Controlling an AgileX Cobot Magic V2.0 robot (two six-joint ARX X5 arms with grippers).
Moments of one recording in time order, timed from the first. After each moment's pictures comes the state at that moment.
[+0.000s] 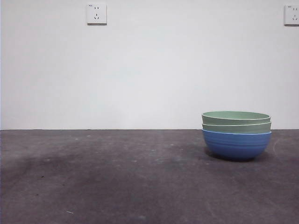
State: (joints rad) left arm -0.54 0.88 1.13 -0.92 0.19 -0.14; right arm 0.11 1.00 1.09 -1.19 -0.29 0.06
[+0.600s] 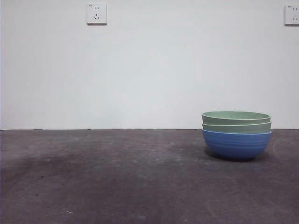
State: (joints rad) left arm -0.54 0.88 1.13 -0.93 0.19 -0.14; right arm 0.12 0.93 1.09 -1.23 -0.28 0.02
